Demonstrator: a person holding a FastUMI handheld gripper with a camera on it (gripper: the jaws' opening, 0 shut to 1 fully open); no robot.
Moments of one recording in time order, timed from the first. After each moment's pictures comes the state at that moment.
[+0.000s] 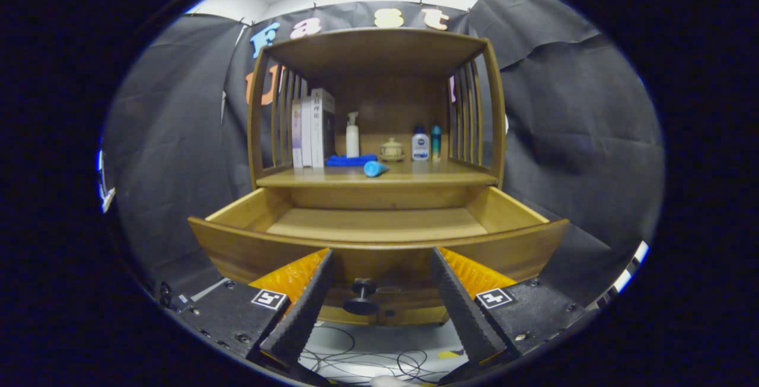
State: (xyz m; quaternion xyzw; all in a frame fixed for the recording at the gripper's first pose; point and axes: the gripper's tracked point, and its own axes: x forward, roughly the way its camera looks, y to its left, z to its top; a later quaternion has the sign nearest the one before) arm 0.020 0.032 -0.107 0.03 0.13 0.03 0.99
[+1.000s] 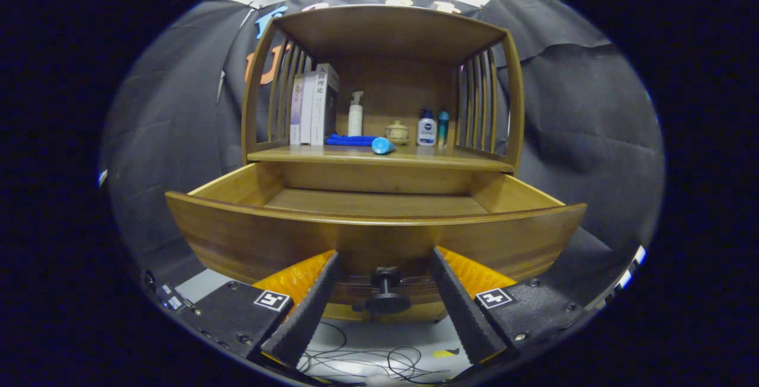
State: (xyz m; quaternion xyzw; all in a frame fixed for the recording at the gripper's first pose) arm 0.053 0.050 -0.130 0.00 0.14 0.01 0.99
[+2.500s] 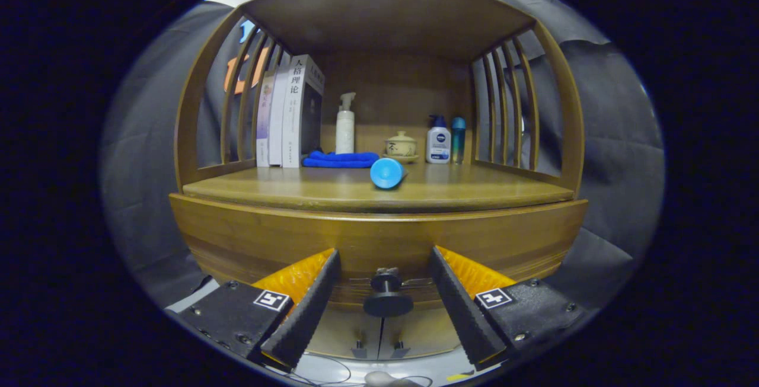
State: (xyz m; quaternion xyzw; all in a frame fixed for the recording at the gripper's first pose) arm 0.229 0.062 -0.120 0.01 0.10 -0.01 0.99
